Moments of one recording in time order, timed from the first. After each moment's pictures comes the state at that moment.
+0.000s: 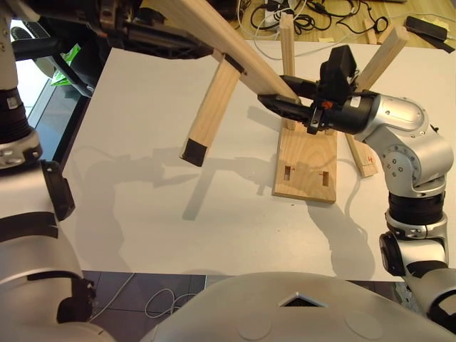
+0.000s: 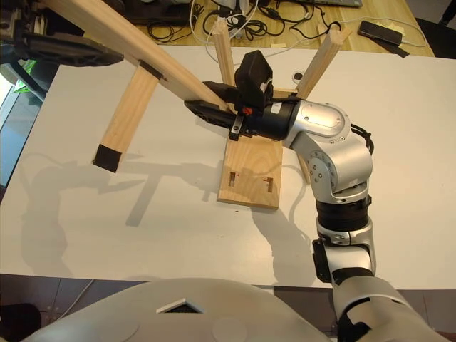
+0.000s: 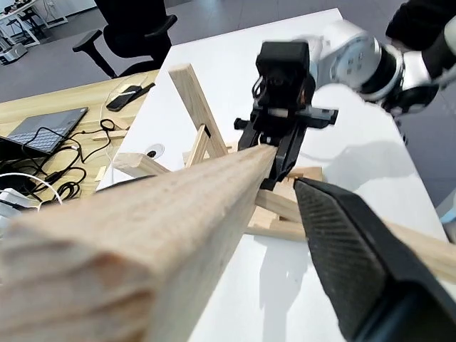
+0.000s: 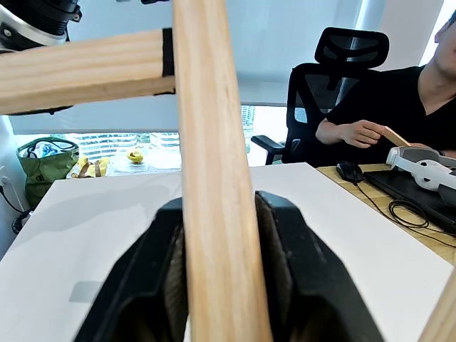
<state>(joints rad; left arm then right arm) -1.00 0.85 -0.04 0.08 -0.49 0.79 -1.48 -0.45 -0.33 0.09 -0.31 0.47 0.62 0.86</state>
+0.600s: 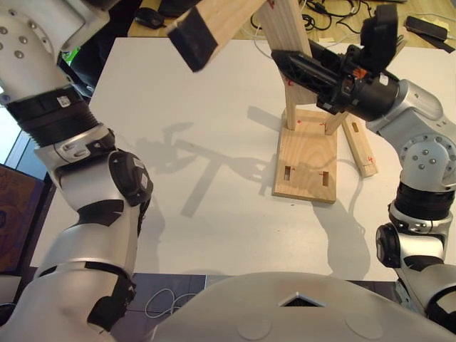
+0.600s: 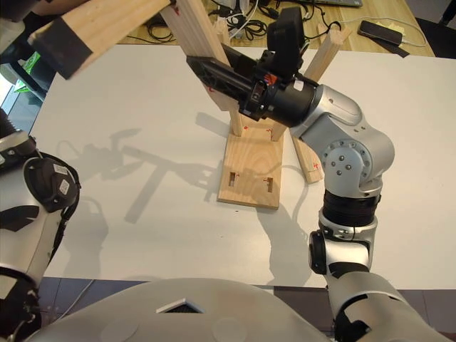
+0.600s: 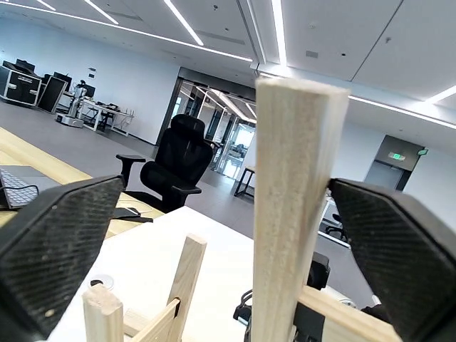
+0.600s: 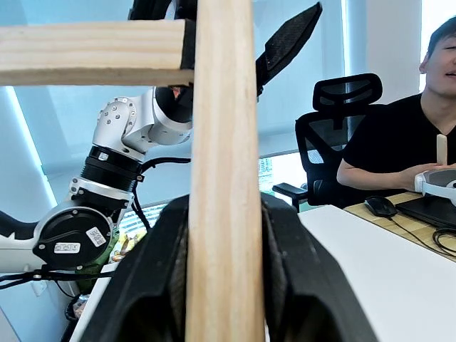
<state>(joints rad) -0.98 0.41 0.46 0.12 -0.96 1.16 -0.71 -0.50 -0.30 -0.06 -0.32 0.82 0.77 0.76</state>
